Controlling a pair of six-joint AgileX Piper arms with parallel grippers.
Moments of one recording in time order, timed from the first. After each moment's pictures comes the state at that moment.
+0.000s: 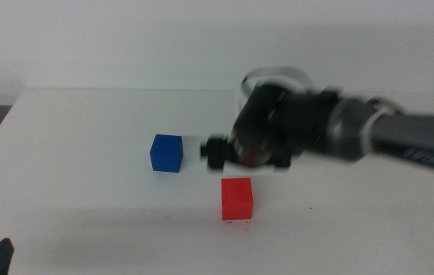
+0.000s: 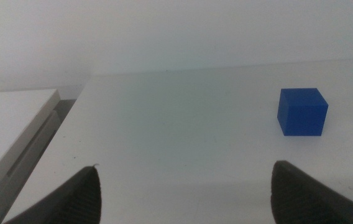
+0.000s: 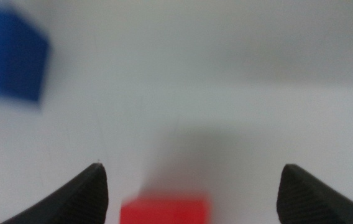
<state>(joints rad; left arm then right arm) 0.00 0.00 0.00 -0.14 0.26 0.15 0.78 1.97 -1.48 -0.47 0.78 1.02</state>
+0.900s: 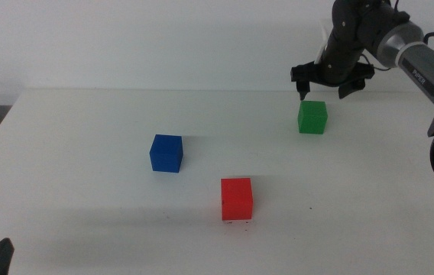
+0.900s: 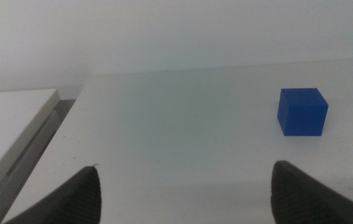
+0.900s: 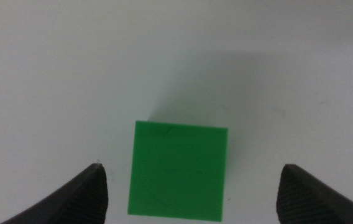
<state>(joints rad) 0.00 0.00 0.00 -0.14 0.26 0.15 0.26 2.44 -2.37 -0.13 1.18 0.28</state>
